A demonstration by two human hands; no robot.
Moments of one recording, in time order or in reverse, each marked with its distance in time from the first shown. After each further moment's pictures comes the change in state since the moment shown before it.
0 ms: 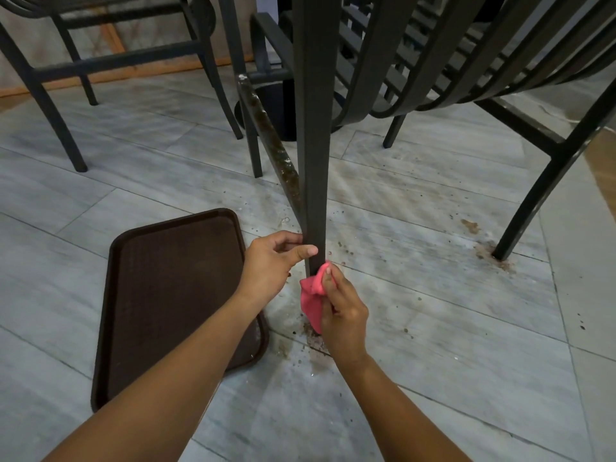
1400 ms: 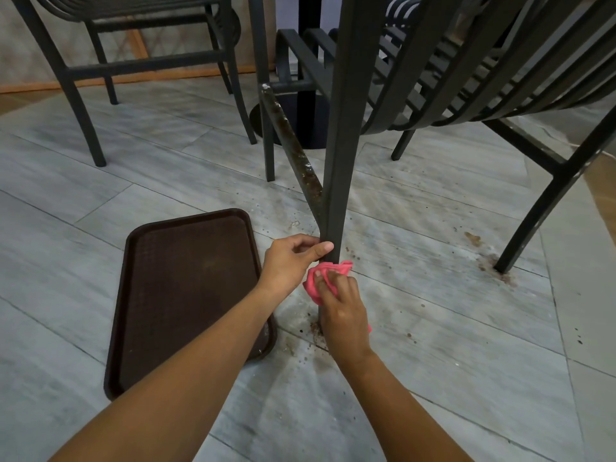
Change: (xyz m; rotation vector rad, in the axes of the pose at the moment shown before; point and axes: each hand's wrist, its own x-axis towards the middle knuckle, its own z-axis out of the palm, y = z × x) left_hand -0.004 -0.006 -0.002 -0.015 0.001 -0.074; right_hand 0.004 -0.021 -0.001 -0.450 -0.284 -0.235
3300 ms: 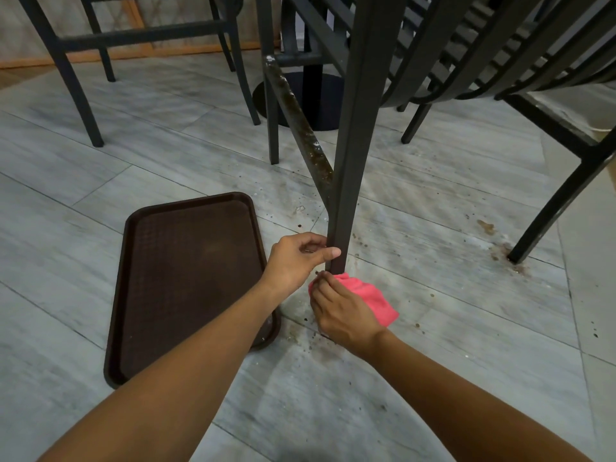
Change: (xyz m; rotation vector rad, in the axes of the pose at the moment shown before) left_hand 0.010 -0.036 0.000 0.105 -0.050 0.000; right_hand -0.005 0.024 0.005 -0.753 -0.535 -0.745
